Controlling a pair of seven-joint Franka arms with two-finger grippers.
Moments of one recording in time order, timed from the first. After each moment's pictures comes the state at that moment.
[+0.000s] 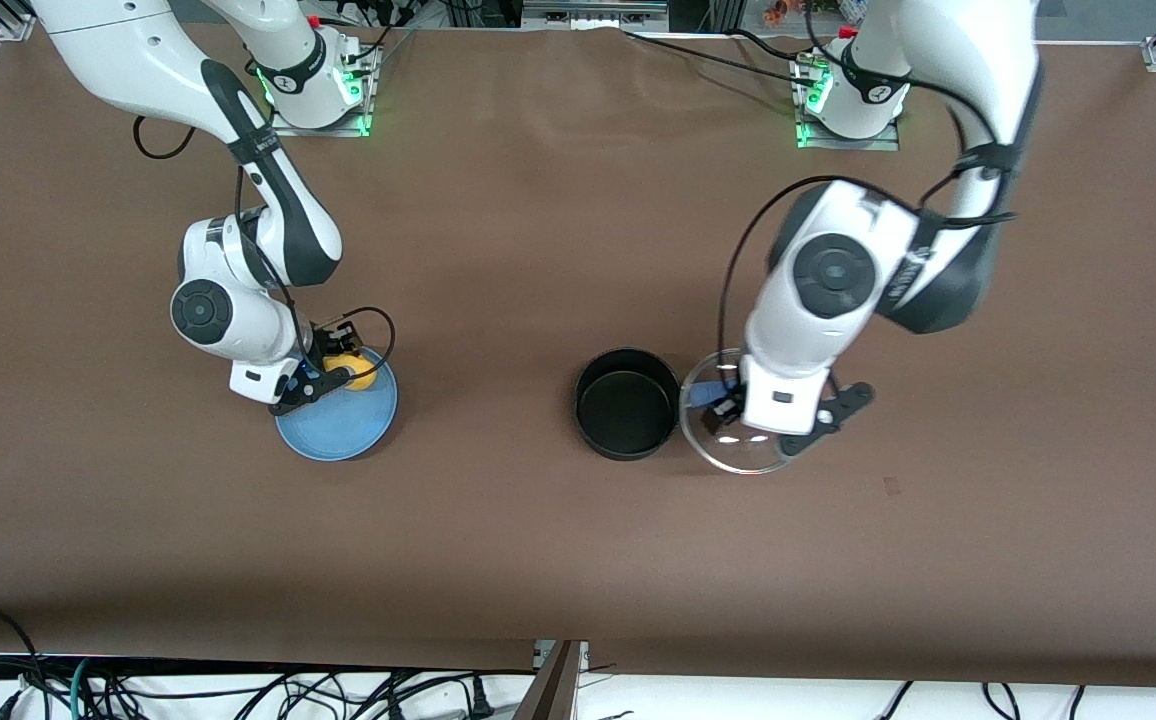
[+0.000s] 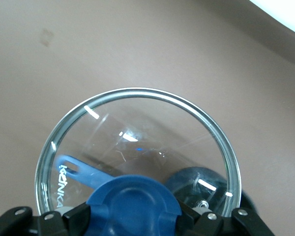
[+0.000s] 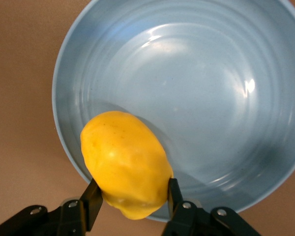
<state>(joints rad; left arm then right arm) -0.30 0.54 -0.13 -1.38 0.09 1.94 -1.01 0.12 0.47 0.09 -2.00 0.03 2.32 -0.28</state>
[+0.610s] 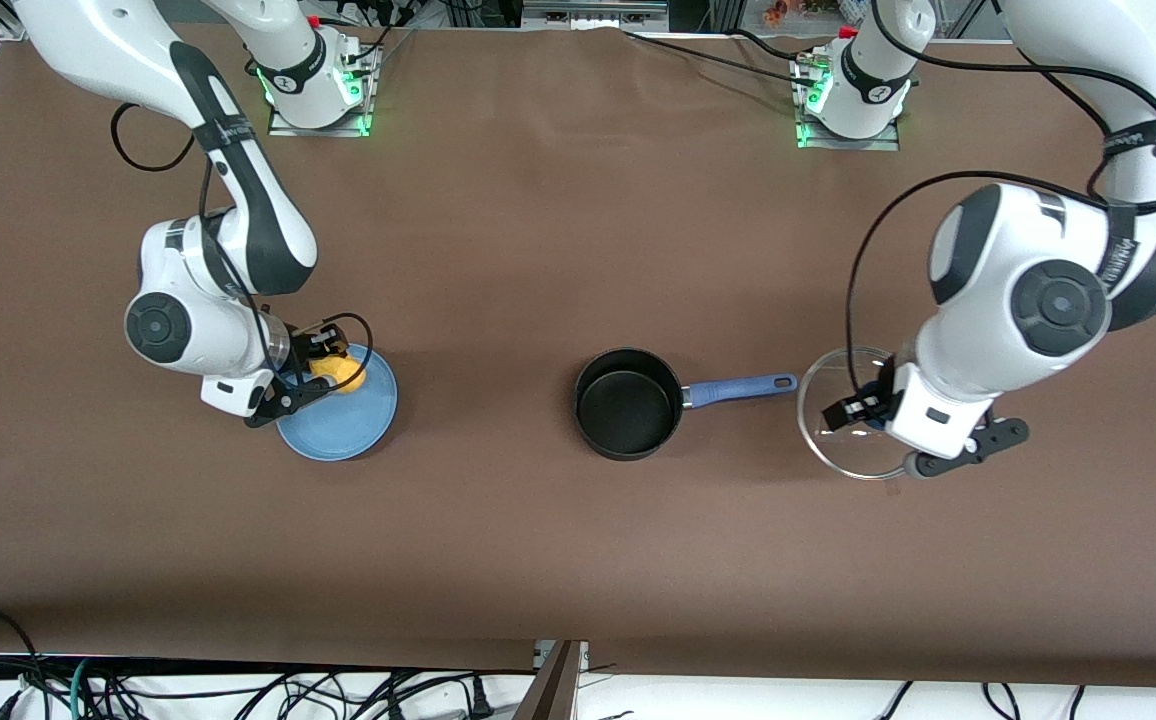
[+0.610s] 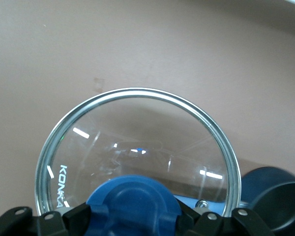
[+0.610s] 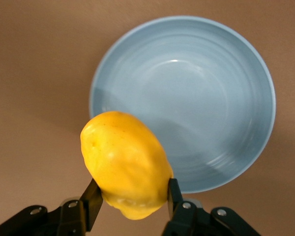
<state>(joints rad) -0.09 0.48 -0.13 -1.42 0.06 1.84 -0.55 0.11 0.44 0.09 -1.82 0.11 2.06 -0.29</state>
